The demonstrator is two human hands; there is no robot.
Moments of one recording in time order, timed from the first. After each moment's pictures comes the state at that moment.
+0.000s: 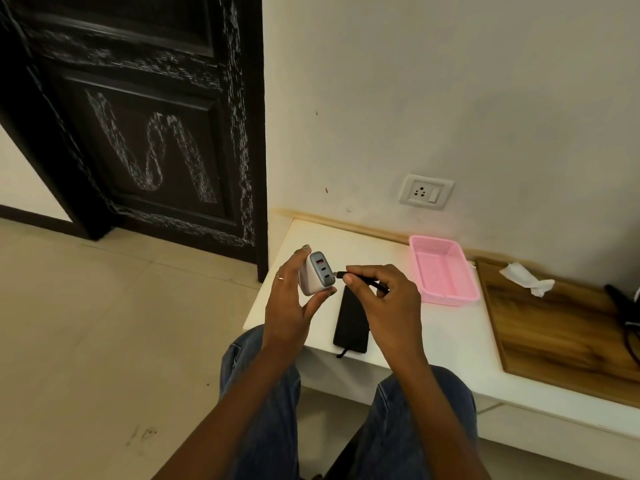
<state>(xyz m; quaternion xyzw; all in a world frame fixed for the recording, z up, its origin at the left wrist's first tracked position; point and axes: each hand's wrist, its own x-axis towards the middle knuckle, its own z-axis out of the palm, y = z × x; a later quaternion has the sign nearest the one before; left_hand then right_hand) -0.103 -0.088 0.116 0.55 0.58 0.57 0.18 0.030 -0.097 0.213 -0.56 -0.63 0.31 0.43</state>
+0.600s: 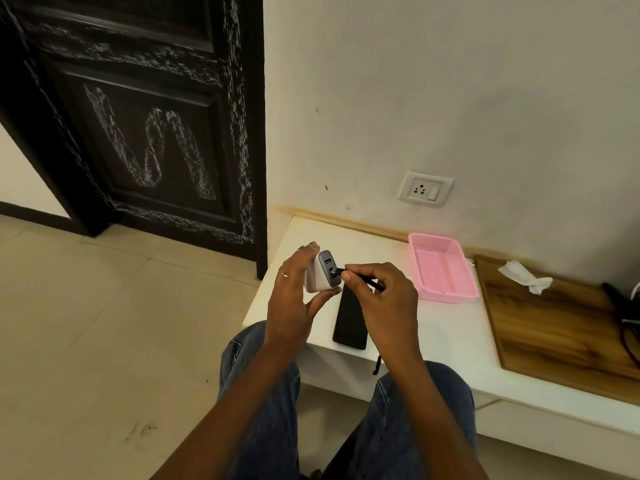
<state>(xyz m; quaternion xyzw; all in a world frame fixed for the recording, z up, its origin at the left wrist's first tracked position) -0.102 -0.089 0.120 0.60 0.57 0.56 0.11 0.025 -0.100 0.212 -0.58 -0.63 0.28 0.43</state>
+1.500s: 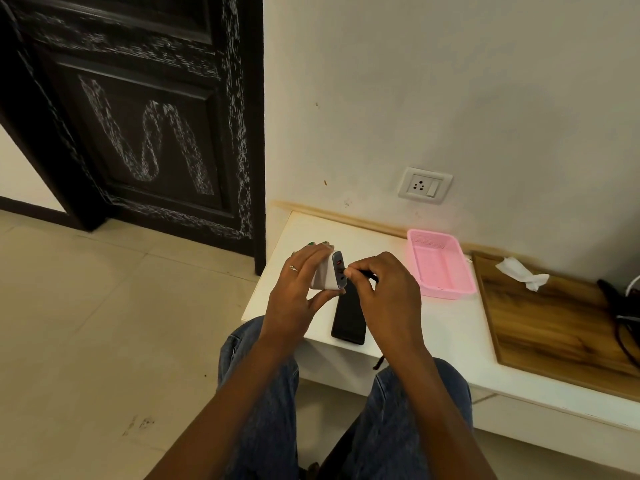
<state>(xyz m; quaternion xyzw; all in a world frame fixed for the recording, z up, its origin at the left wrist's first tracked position) -0.104 -0.088 0.126 0.67 0.54 0.50 0.08 0.031 -0.095 0.214 -0.60 -0.72 0.16 0.32</state>
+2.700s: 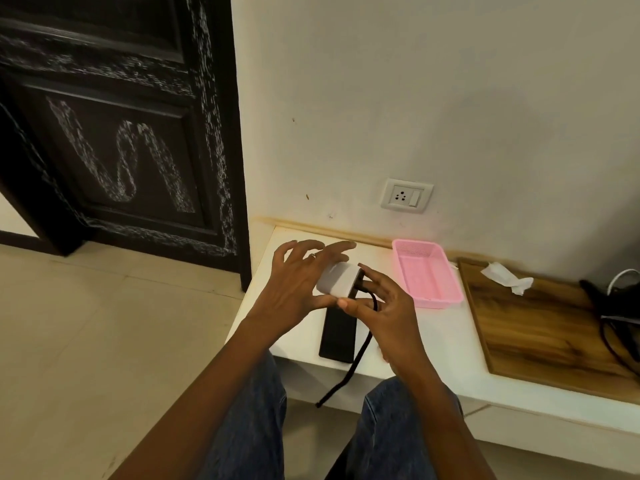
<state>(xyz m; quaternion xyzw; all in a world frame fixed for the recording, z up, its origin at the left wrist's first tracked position) -0.104 -0.043 0.170 0.79 0.51 0.34 0.01 0.064 -0.066 0.181 -0.53 -0.59 0.43 0.43</state>
